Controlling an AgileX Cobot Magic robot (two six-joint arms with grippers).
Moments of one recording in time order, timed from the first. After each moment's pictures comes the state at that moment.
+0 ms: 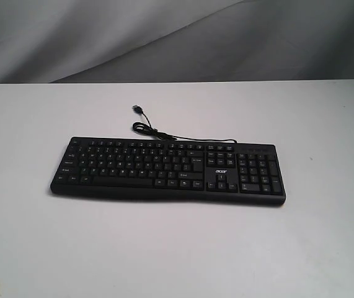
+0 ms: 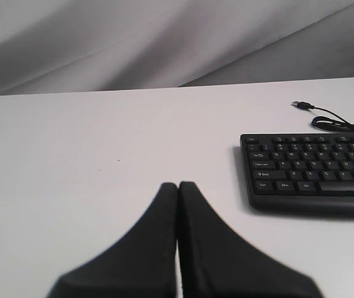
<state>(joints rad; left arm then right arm) 0.12 0.07 0.00 0.12 0.27 -0.07 0.14 0.29 -0.65 0.25 0.32 -0.25</state>
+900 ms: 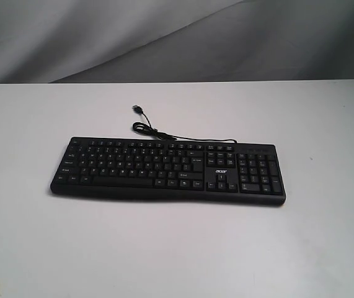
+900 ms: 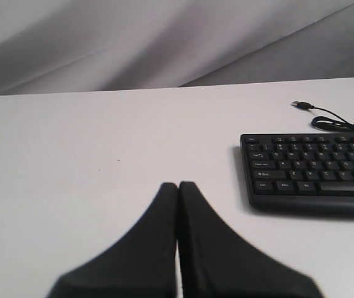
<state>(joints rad) 0.12 0.07 0.00 0.12 0.27 -0.07 0.02 0.00 -0.09 0.05 0.30 0.02</state>
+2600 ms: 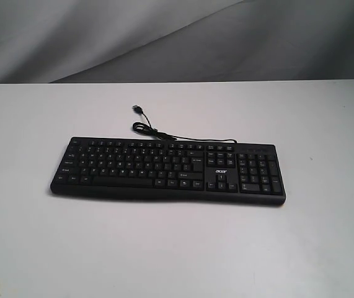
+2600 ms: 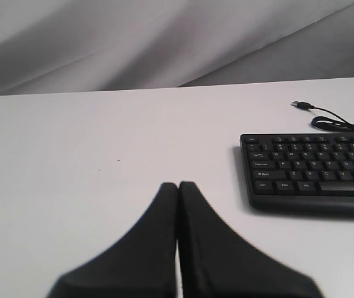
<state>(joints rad) 0.12 0.07 0.00 0.12 0.27 -0.07 0.02 0.00 0.00 0.00 0.35 0.03</state>
